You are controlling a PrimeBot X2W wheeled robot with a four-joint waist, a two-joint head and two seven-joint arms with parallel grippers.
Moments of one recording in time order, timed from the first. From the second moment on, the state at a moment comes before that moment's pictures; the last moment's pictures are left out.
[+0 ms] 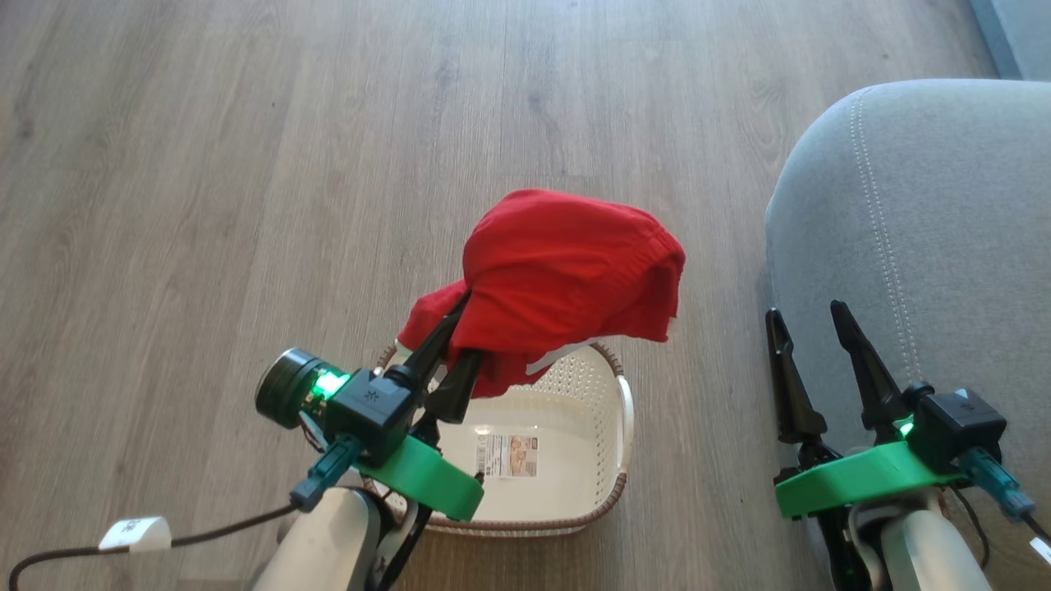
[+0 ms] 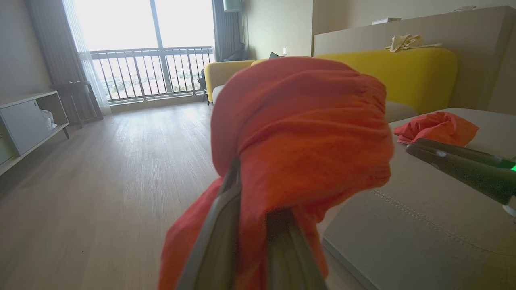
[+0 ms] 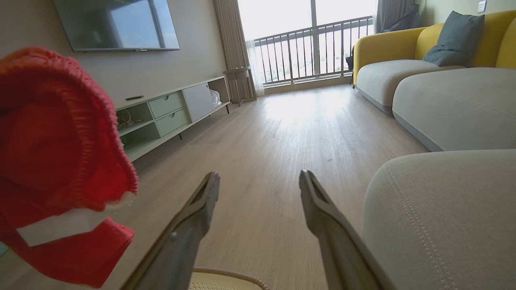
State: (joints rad) left arm -0.18 0.06 -0.39 0.05 -0.11 -0.07 -0.26; right arm -0.03 -0.04 0.05 0.09 0.23 0.13 -0.26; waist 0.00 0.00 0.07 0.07
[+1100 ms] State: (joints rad) left arm -0.21 0.06 -0.44 0.00 -0.13 -0.07 -0.26; right arm -0.16 -0.25 0.56 0.11 0.15 0.13 -0.26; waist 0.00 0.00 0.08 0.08
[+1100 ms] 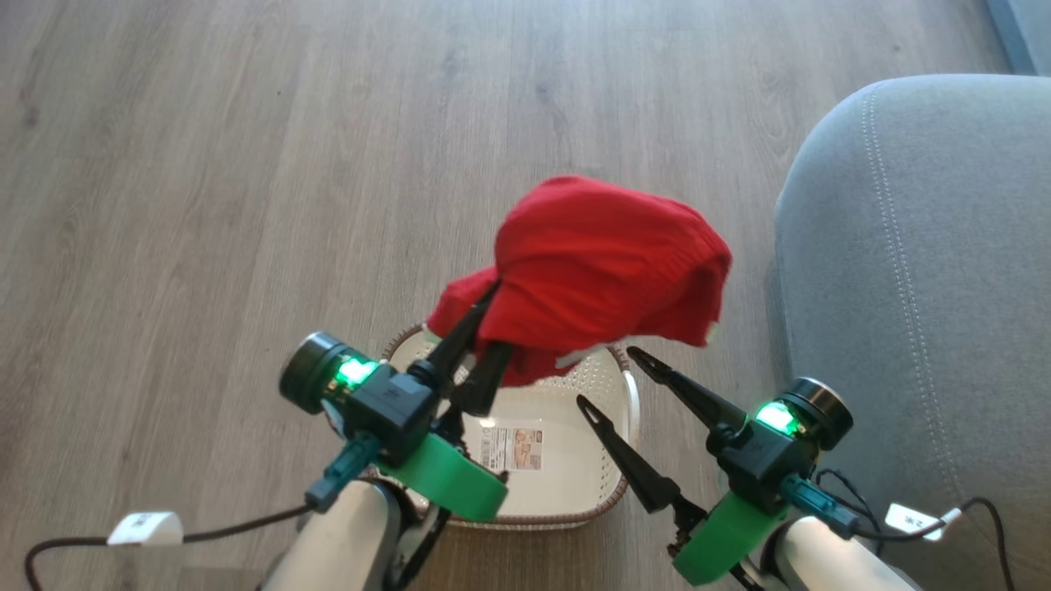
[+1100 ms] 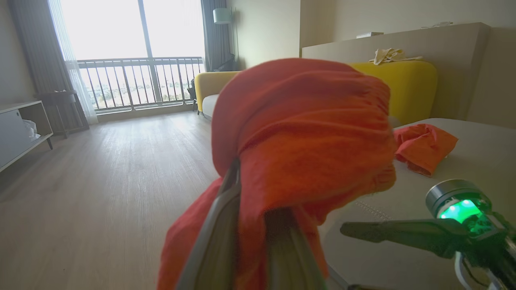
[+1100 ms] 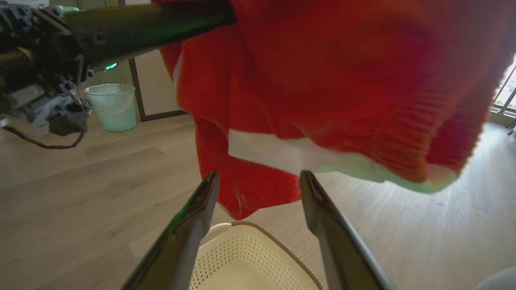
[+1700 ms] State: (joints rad) left arm -0.20 0.06 -0.57 0.02 -0.13 -0.10 -0.26; right arm -0.24 -0.19 0.60 0.16 0.14 0.13 -0.26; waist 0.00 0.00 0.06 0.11
